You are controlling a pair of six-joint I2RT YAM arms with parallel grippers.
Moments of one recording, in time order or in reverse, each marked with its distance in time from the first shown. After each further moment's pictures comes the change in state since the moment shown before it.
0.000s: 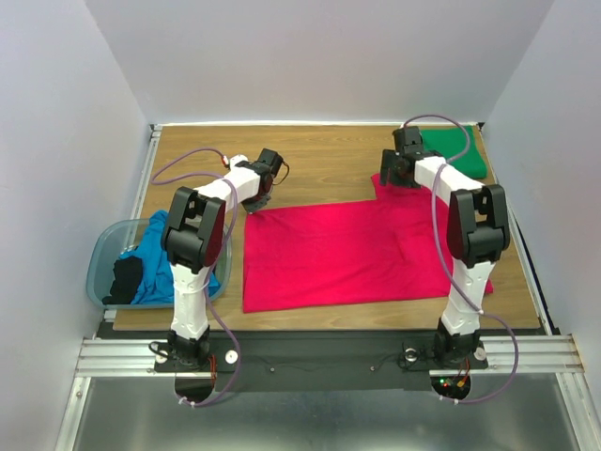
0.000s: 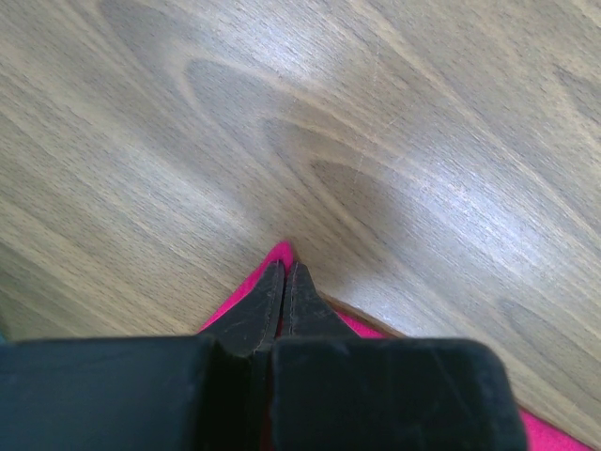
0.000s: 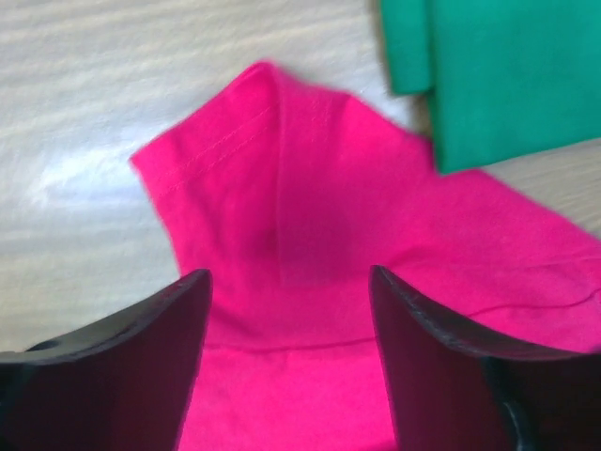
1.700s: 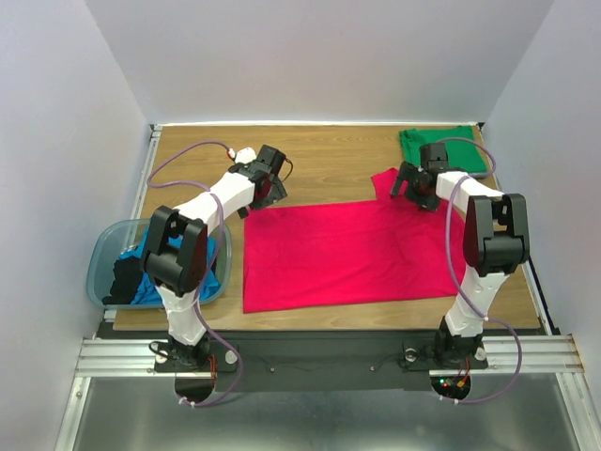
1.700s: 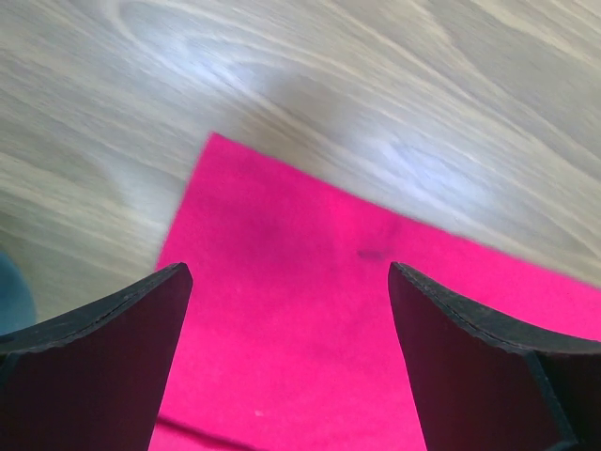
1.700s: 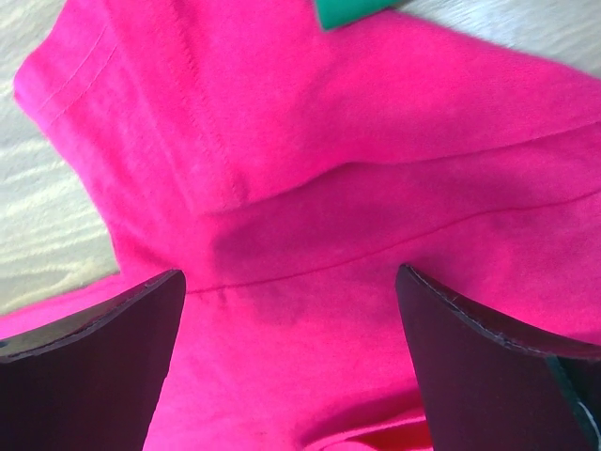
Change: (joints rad) left arm -0.076 -0.256 -0.118 0.048 0.114 0.107; right arm -0.136 -0.107 -0.235 0.066 -0.190 0.172
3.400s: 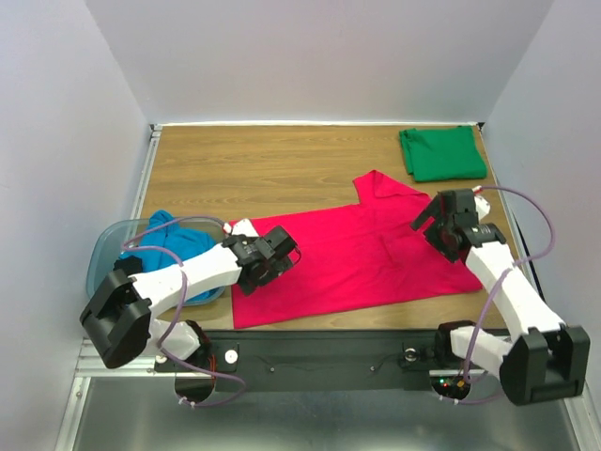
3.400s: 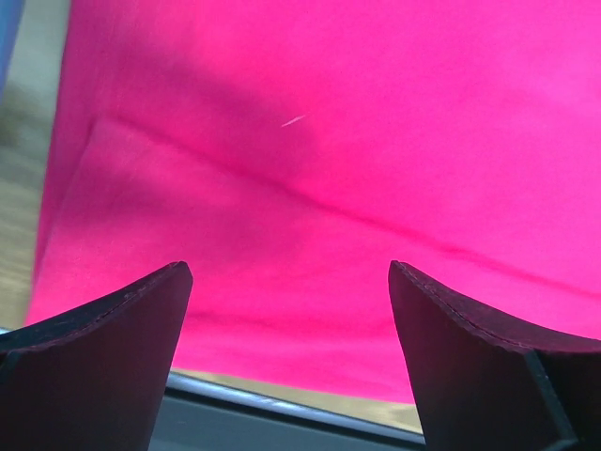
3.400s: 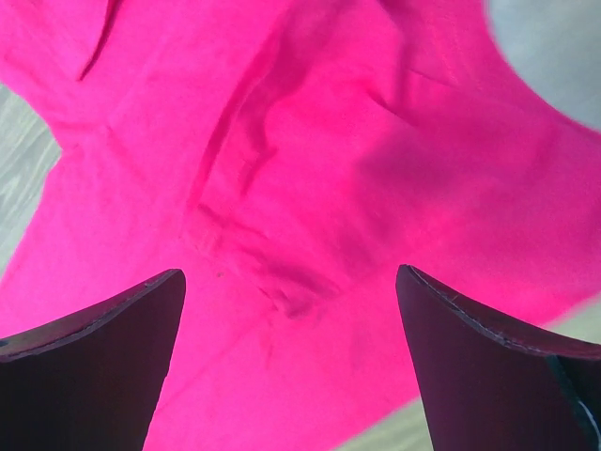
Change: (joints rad) left arm -0.405 -0.511 -0.581 -0.147 0.022 -0.527; right arm 0.077 -0.882 -0.509 -0.290 0.225 0.396
